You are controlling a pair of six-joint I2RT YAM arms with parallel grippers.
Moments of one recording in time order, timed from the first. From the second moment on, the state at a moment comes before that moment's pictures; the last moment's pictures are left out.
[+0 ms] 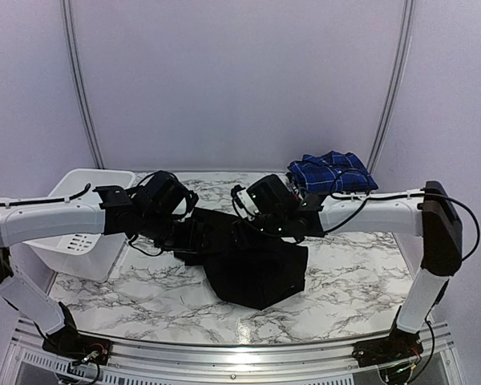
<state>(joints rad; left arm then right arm) -0.89 1.50 1.13 -0.54 0.01 -0.62 0.93 1.75 1.27 -0.27 0.13 0.26</state>
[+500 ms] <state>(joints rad) -0.89 1.51 1.10 -0.45 0.07 -0.67 0.94 1.82 1.28 -0.31 0.15 0.30</state>
